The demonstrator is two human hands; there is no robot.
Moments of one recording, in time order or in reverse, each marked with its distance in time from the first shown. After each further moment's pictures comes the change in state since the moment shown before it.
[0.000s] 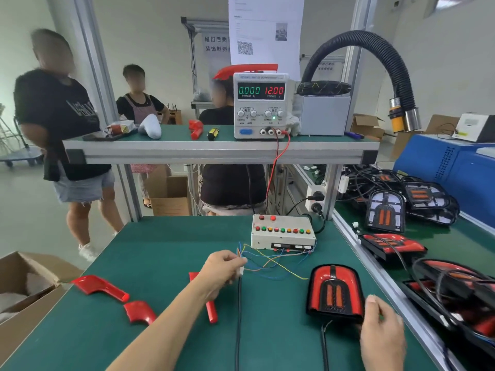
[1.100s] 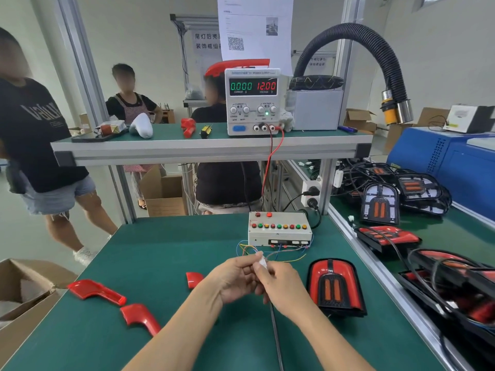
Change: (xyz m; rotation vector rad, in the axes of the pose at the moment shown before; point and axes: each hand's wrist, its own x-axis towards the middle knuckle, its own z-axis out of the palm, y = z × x) left_hand -0.014 0.011 0.030 -0.491 -0.378 -0.263; right_hand -0.050 -0.093 0.091 -0.082 -0.824 -0.393
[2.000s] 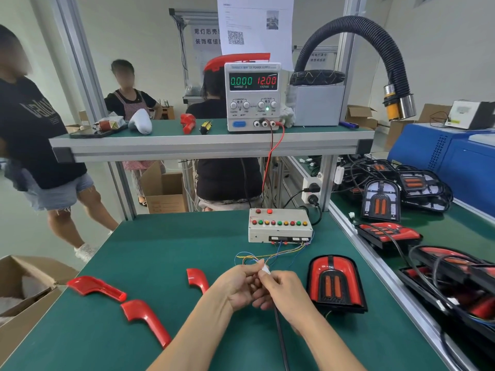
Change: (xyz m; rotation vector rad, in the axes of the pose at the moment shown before) left_hand 0.007 -0.023 0.007 -0.208 0.182 -0.120; right_hand -0.007 0.021 0.010 0.259 -0.029 0.159
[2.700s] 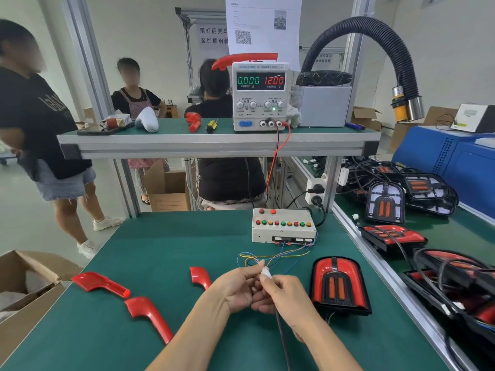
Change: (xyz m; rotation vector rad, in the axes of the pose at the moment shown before) left_hand -0.008 0.002 -0.010 -0.021 -0.099 -0.019; right_hand -0.012 -0.008 0.006 0.097 -0.024 0.069
